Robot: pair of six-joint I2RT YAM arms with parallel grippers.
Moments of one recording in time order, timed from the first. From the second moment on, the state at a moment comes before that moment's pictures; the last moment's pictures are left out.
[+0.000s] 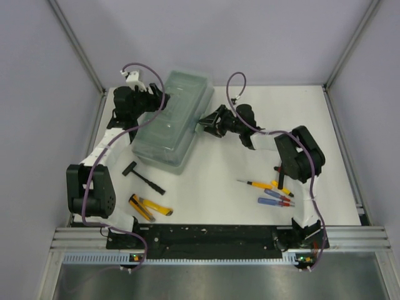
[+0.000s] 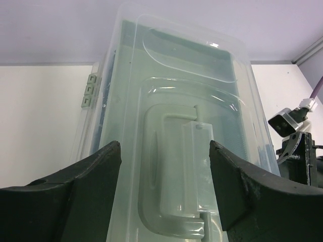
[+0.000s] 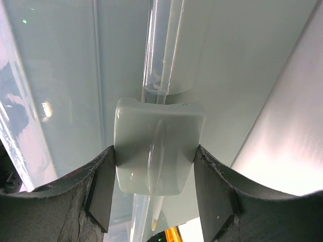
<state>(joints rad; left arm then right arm) -0.09 1.58 1.14 0.22 0.36 -0.32 0.48 2.07 1.23 0.57 -0.54 1.21</state>
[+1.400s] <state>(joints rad) -0.11 1.61 1.34 -0.09 0.41 -0.44 0.38 1.73 0.82 0.71 -0.33 1.20</state>
